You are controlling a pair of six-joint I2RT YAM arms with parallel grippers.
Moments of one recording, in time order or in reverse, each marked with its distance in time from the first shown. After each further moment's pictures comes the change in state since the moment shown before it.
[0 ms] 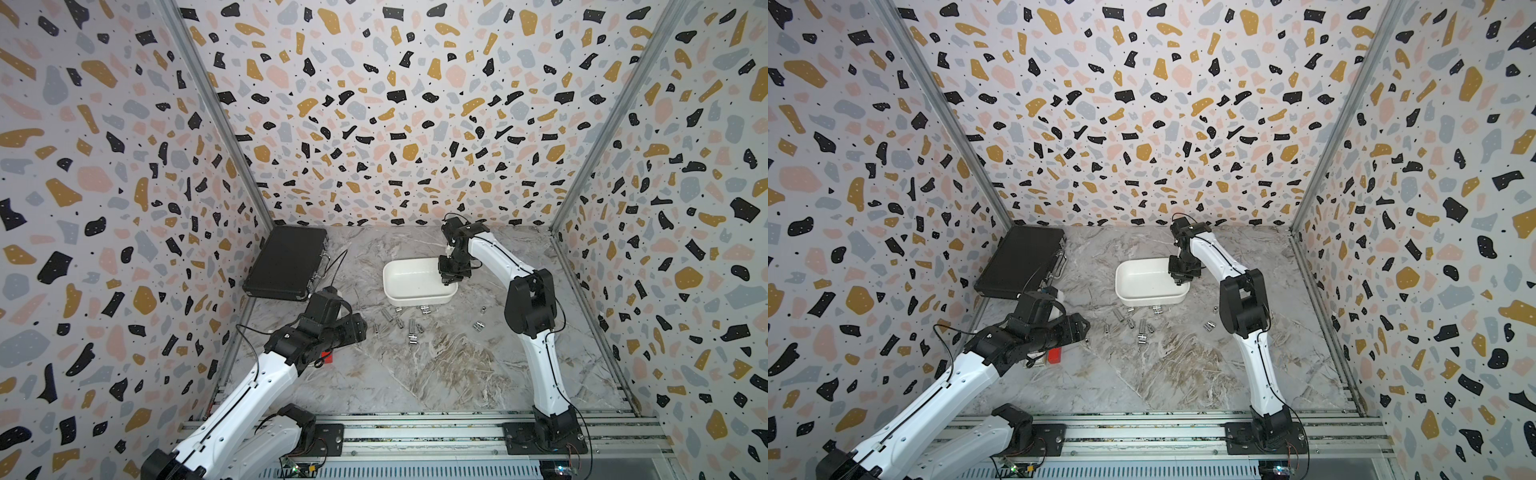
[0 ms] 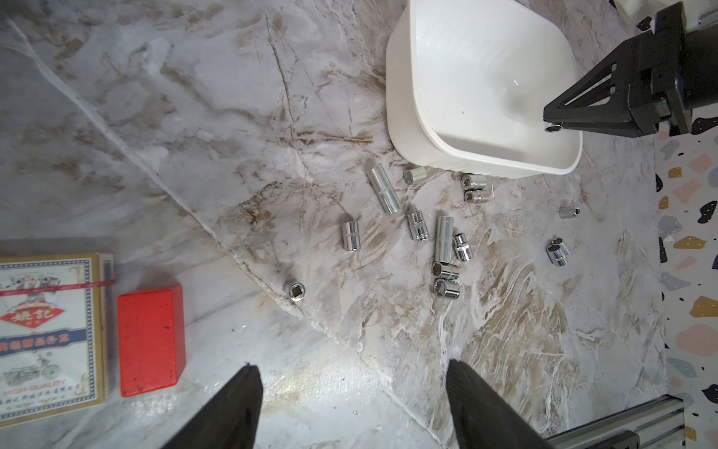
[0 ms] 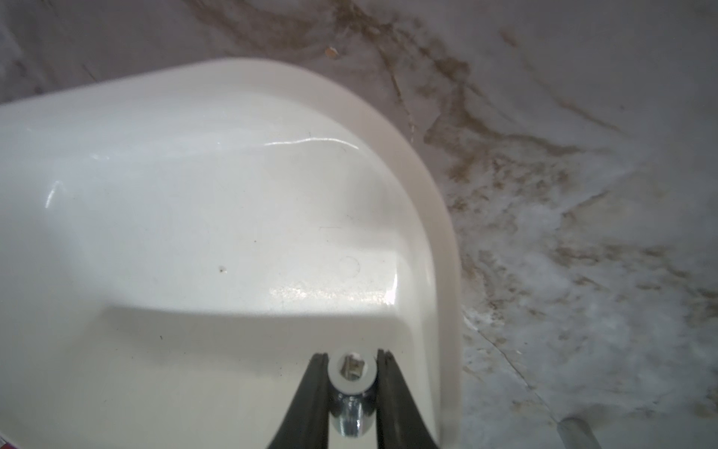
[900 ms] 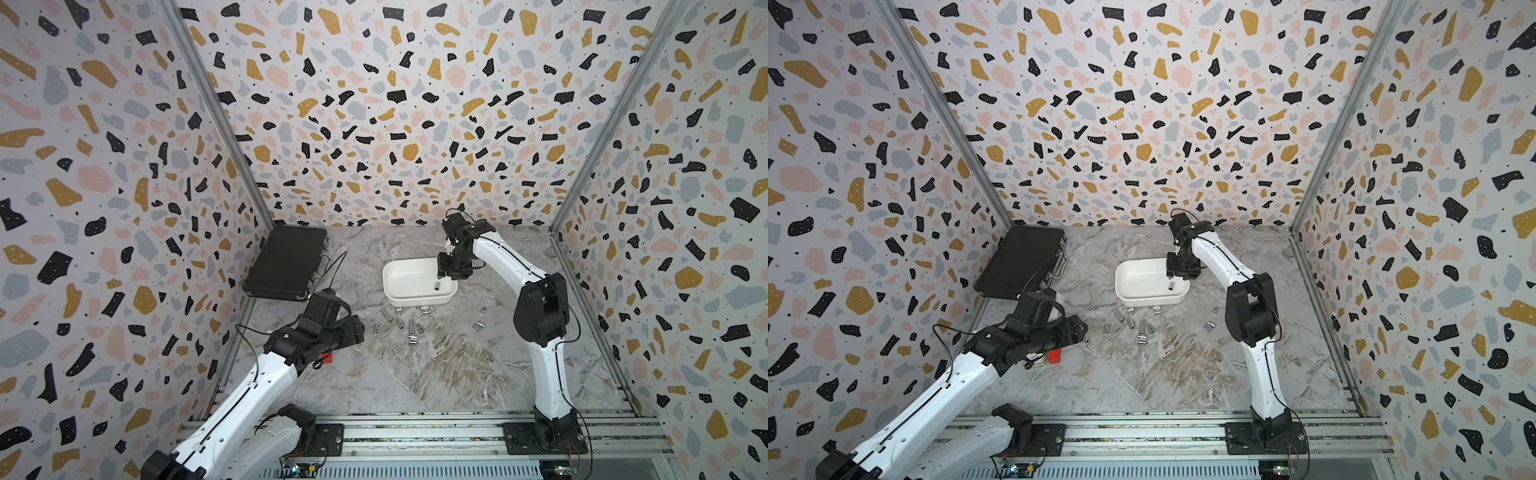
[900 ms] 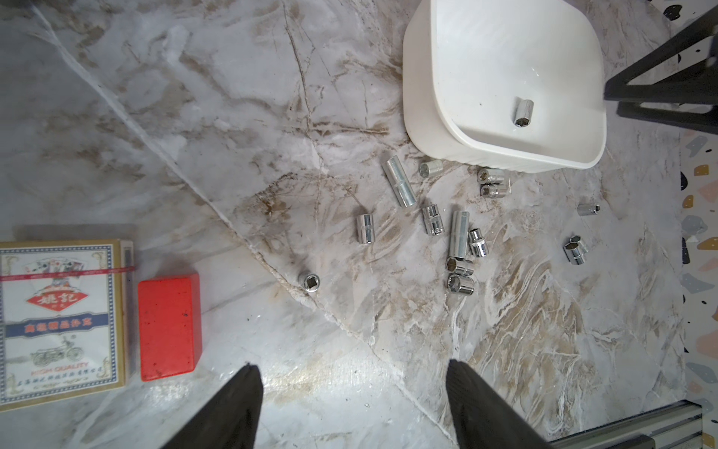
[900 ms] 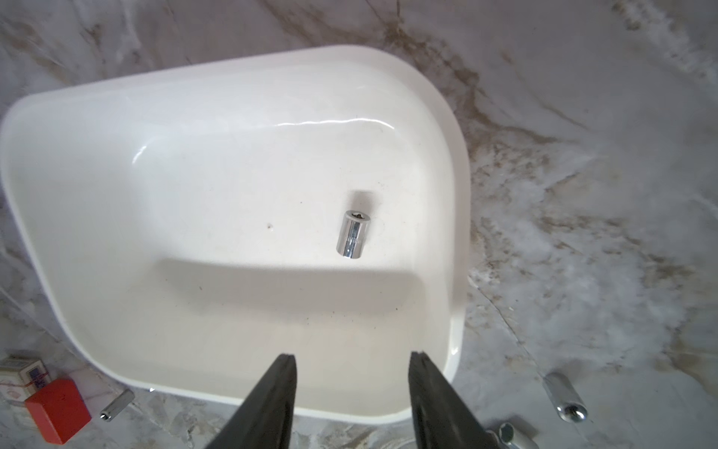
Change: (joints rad) left arm 0.006 -0.002 0.000 -0.037 -0.015 0.008; right arm 0.023 -0.174 -0.117 0.053 0.019 -0.028
